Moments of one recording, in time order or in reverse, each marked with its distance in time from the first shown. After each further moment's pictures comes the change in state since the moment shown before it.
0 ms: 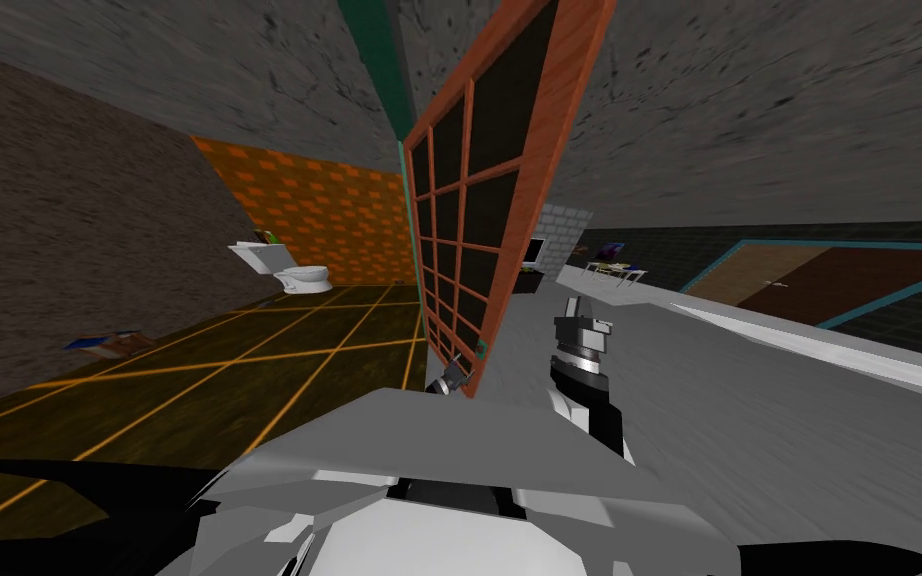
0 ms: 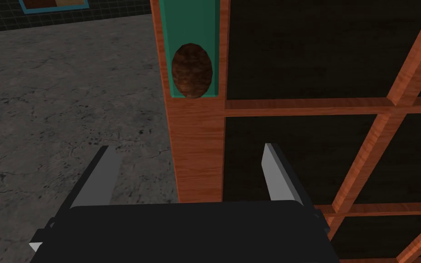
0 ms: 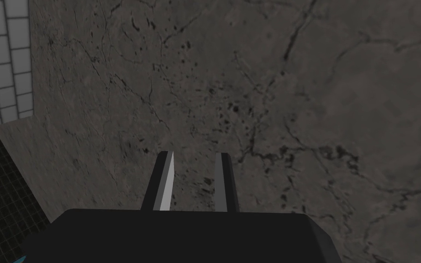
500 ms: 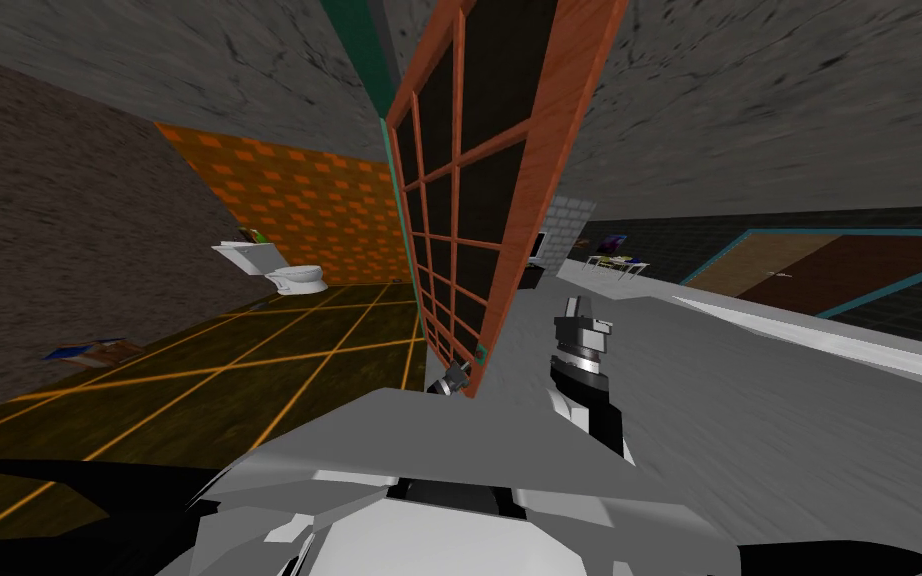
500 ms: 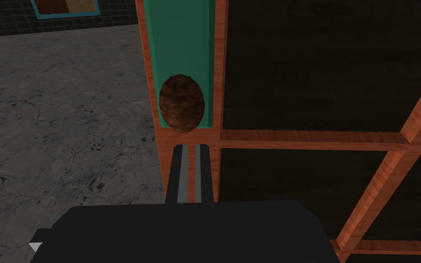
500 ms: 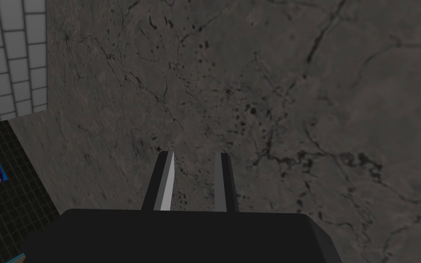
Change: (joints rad) arm -0.005 -0.008 -0.014 0.009 -0.007 -0.007 0.004
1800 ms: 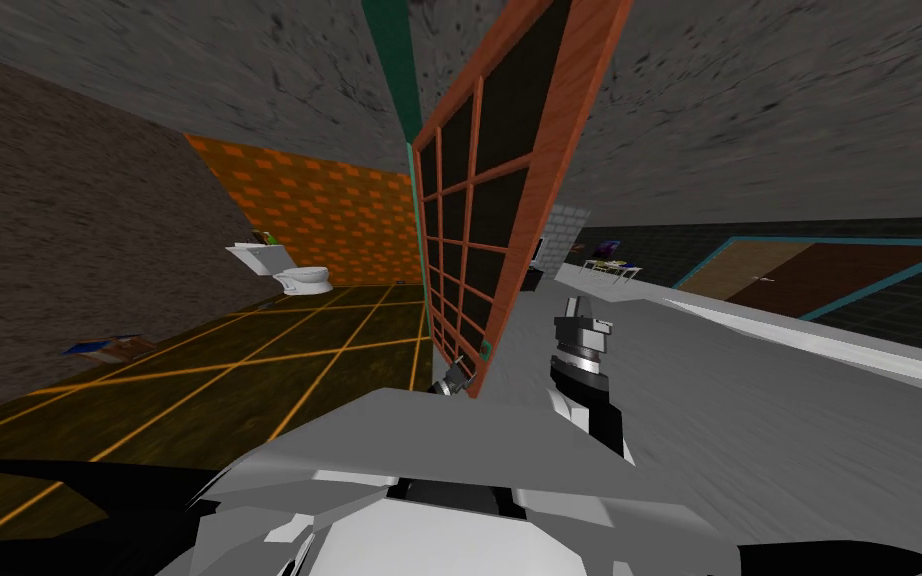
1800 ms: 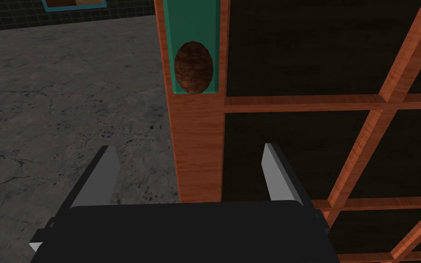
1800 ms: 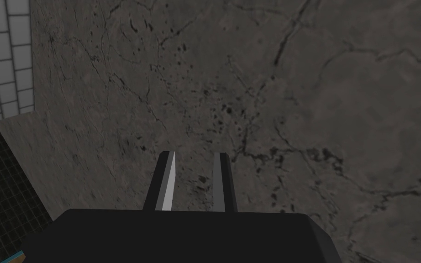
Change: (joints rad) arm 0.007 0.008 -0.015 -0.010 -0.006 -0.001 0.009
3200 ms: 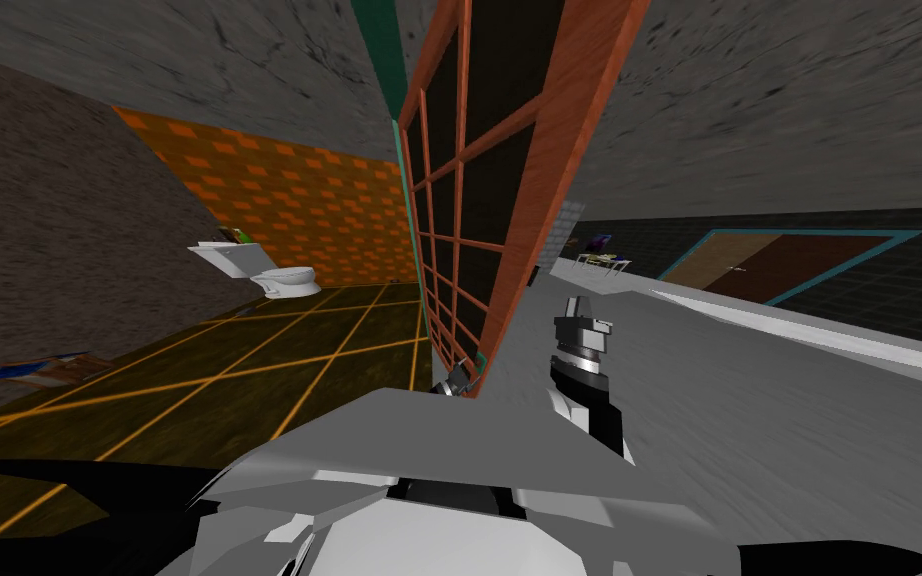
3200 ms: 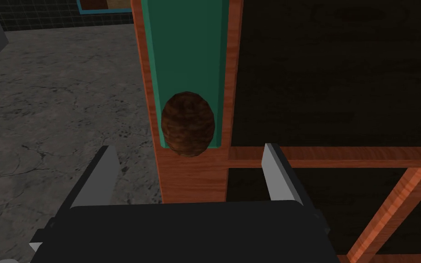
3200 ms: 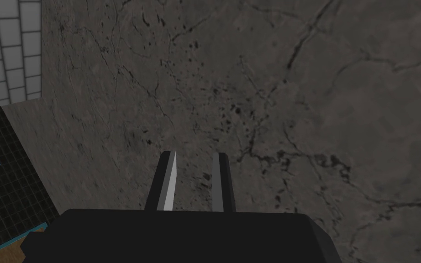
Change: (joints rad) arm -0.010 0.001 -0.039 0.000 -0.020 -0.003 0.019
